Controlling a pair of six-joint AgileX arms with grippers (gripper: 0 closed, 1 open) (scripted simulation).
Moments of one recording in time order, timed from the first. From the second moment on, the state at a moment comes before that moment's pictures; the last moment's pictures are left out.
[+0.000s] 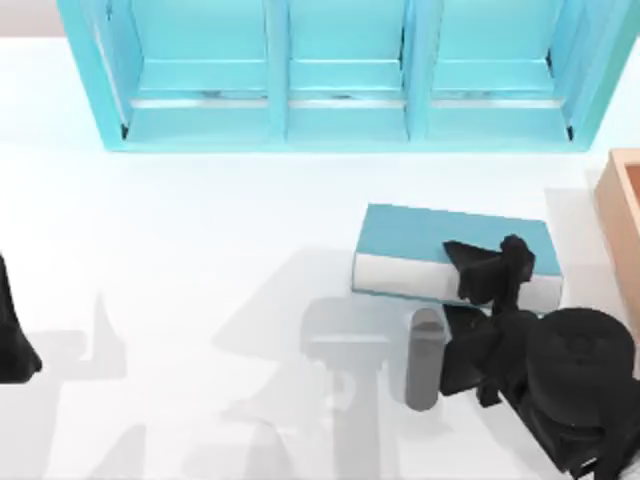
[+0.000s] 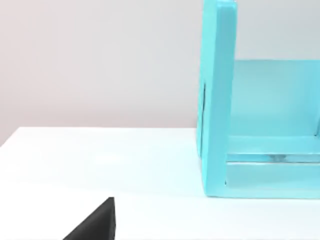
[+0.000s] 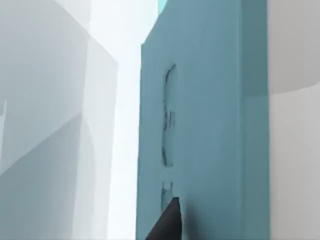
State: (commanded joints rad) left arm 0.00 0.00 0.00 0.00 0.00 0.00; right arm 0.80 1.72 0.32 1.11 0.43 -1.35
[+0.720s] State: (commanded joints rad) left arm 0.00 0.00 0.00 0.00 0.00 0.00; right arm 0.80 1.72 0.32 1.11 0.43 -1.35
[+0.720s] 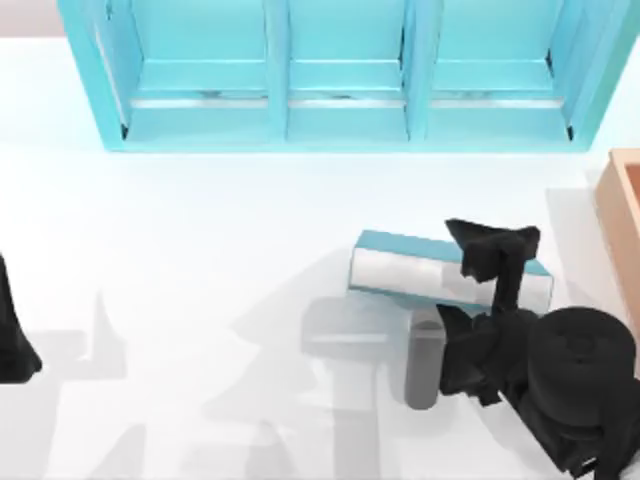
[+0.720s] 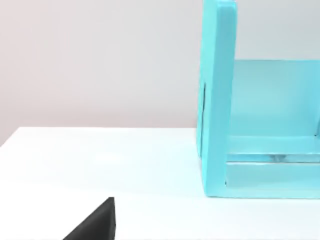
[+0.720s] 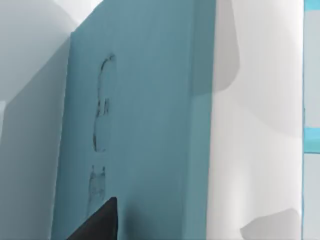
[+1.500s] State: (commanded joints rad) left arm 0.00 0.00 0.00 0.00 0.00 0.00; right arm 1.24 1.42 0.22 0.74 0.84 -1.08
